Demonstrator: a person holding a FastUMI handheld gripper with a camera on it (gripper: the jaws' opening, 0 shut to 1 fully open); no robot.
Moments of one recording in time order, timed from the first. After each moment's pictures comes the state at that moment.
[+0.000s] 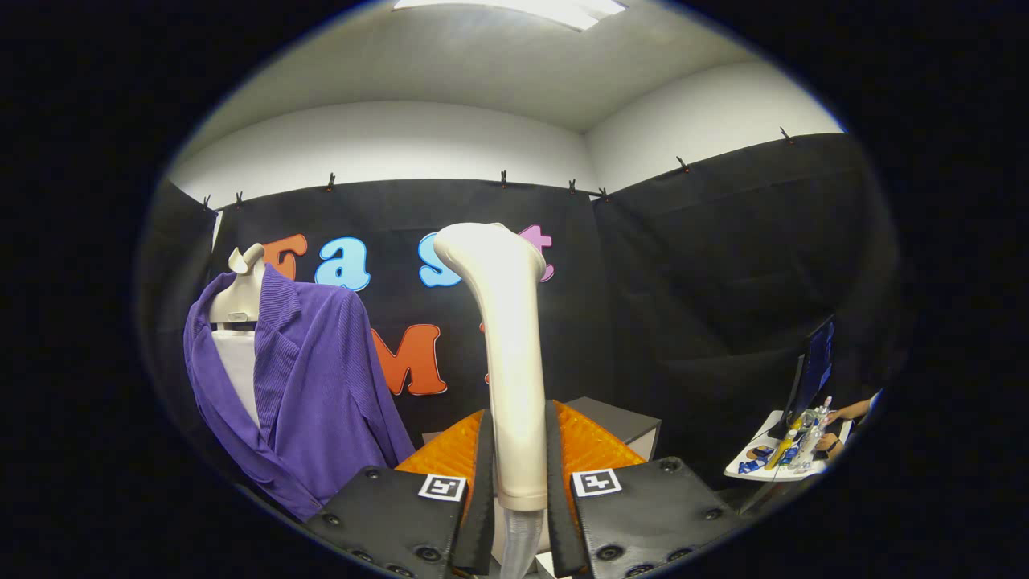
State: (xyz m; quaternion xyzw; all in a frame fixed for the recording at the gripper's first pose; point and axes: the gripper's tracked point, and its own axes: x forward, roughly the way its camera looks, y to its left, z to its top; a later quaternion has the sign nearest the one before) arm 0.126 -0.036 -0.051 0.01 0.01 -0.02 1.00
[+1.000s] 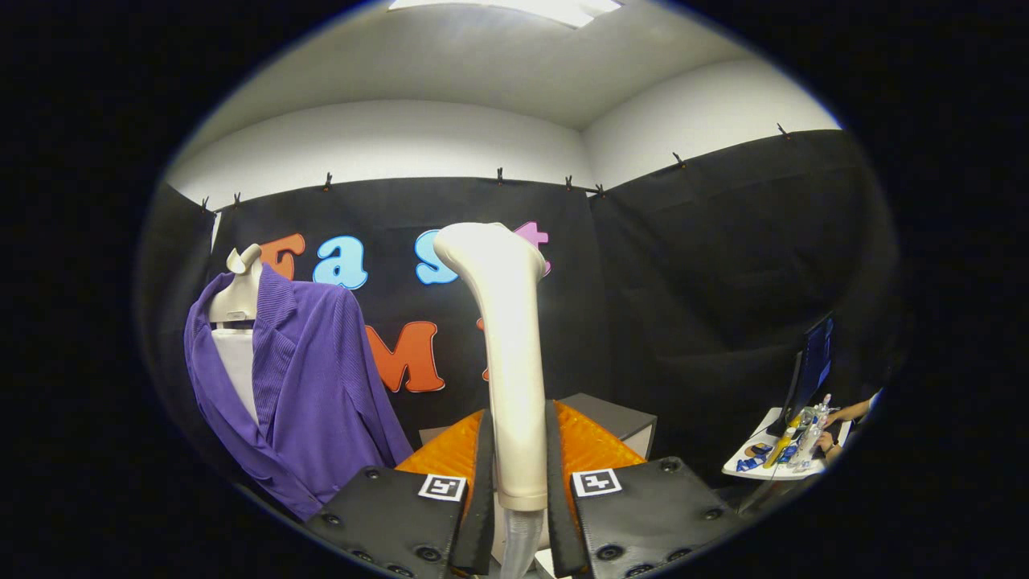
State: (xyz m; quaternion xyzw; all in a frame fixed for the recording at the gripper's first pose) arm 0.118 -0.052 -0.052 0.01 0.02 -0.02 1.00
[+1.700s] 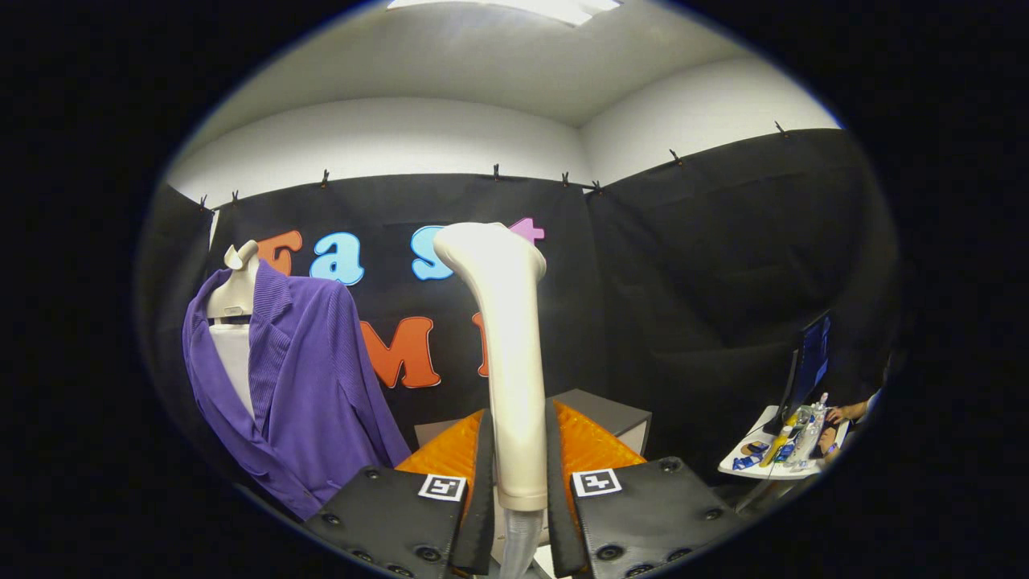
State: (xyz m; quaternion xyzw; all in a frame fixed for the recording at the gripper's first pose) arm 0.115 -0.061 -0.058 0.01 0.02 -0.03 1.00
